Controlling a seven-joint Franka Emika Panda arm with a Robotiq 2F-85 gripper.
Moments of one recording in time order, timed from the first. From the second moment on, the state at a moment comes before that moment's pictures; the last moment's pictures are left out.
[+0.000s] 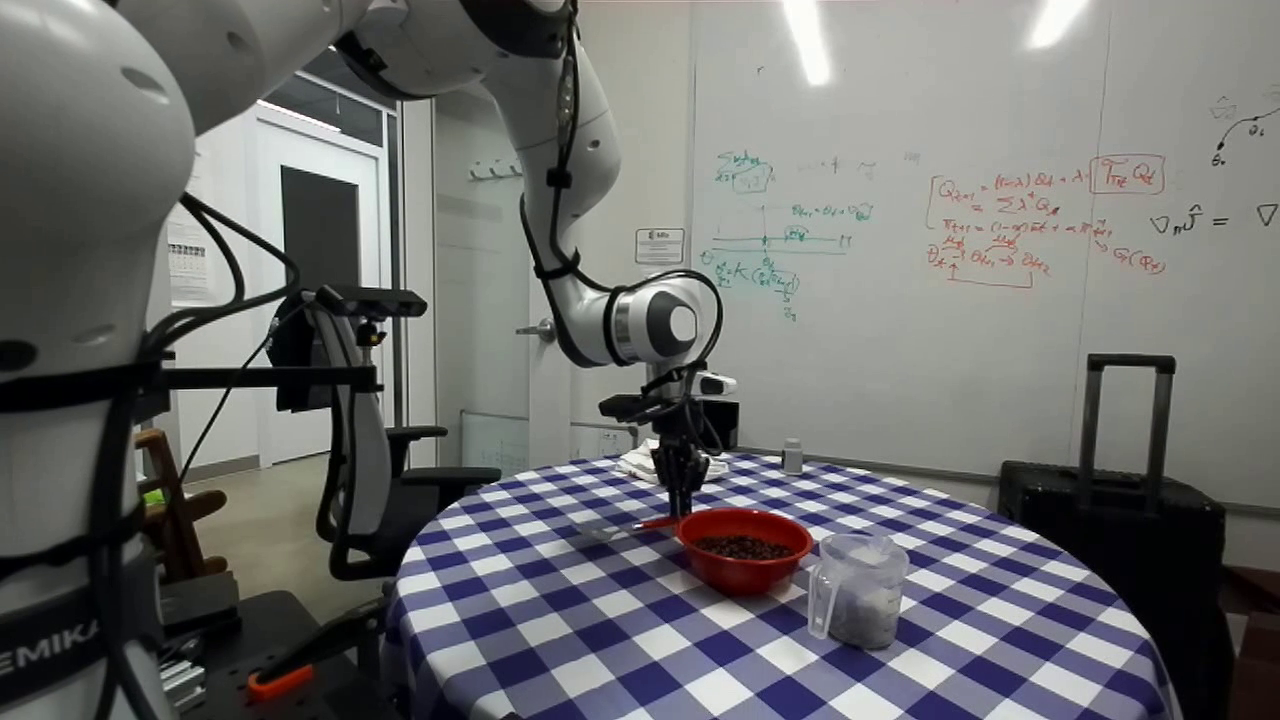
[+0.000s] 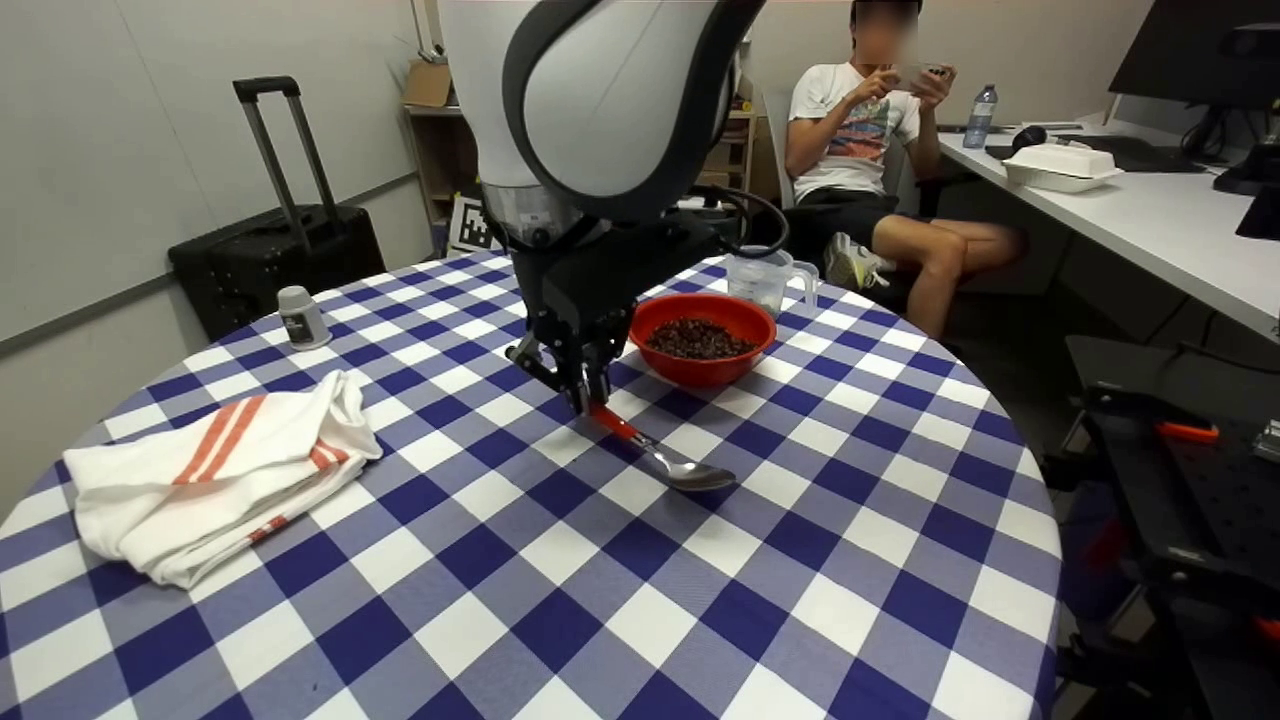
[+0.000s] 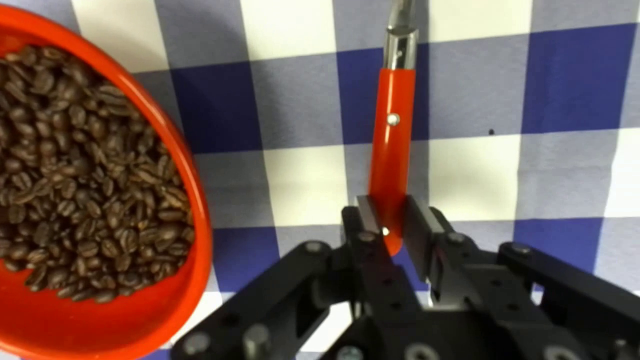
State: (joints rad) arm 0.25 0.71 -0.12 -1.79 -0.07 2.47 0.57
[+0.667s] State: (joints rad) arm 0.32 0.44 -0.31 -1.93 -0.33 2.75 0.74
